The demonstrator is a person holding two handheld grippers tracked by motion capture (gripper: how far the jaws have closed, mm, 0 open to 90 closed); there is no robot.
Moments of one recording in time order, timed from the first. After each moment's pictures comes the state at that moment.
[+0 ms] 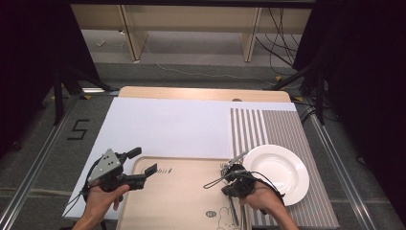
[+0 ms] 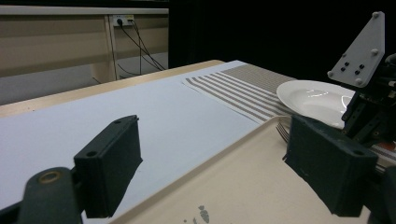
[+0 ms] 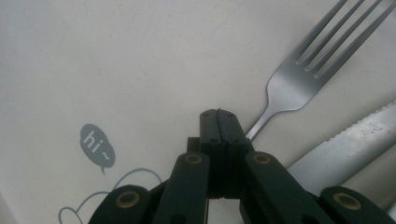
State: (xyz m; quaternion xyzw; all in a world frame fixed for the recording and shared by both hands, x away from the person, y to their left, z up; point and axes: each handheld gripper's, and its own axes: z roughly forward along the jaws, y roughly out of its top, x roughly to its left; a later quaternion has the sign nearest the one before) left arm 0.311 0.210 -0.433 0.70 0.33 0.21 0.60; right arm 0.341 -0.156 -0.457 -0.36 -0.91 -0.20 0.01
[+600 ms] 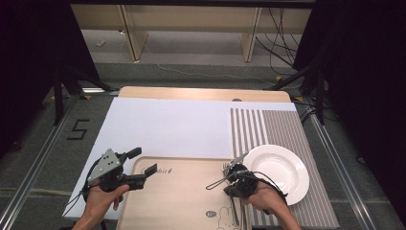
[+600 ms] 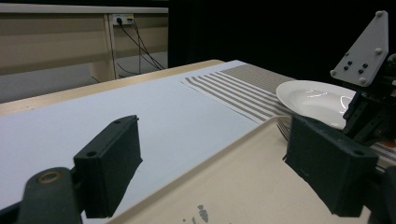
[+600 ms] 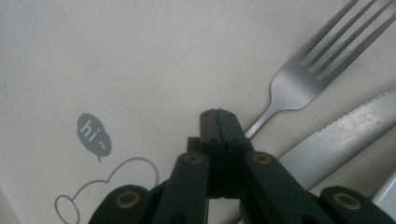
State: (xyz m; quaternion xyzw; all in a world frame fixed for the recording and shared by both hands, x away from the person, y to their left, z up) left arm 0.312 0.210 -0.433 0.70 0.33 0.20 0.60; right arm 0.340 -0.161 -0.456 -0.35 -0.91 -0.20 0.00
